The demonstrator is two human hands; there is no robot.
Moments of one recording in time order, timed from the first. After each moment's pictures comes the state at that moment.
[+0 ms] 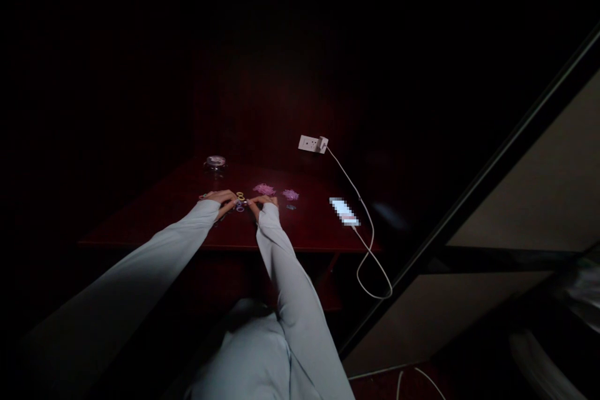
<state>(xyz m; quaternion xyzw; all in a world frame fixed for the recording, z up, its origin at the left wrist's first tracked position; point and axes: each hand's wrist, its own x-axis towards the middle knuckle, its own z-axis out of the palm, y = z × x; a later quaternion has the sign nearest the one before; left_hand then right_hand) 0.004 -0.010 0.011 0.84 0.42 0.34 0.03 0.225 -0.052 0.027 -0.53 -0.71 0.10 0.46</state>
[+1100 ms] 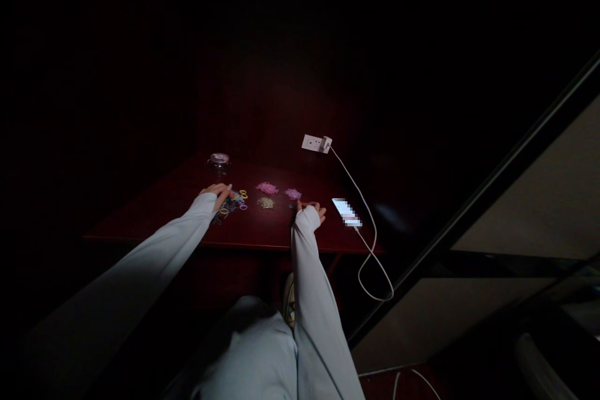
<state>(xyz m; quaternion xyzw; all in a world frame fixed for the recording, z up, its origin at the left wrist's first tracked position) 0.013 -0.042 0.039 0.71 0.58 0.38 0.09 0.308 -0.067 0.044 -0.79 -0.48 -0.01 0.38</state>
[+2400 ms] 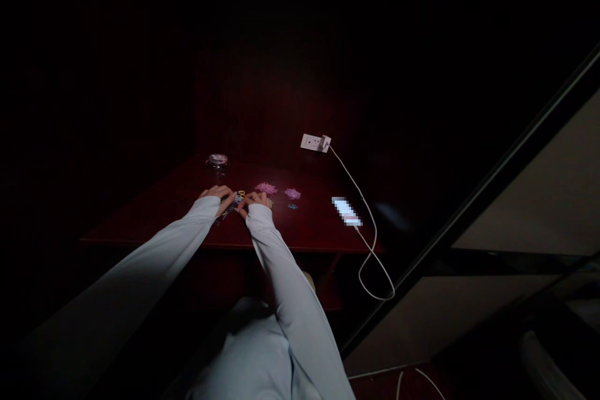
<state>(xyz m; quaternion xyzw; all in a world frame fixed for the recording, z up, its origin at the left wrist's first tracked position) 0.011 -0.031 0.025 0.77 0.55 0.32 0.01 0.195 -0.064 0.036 -0.52 -0.80 0.02 0.29</state>
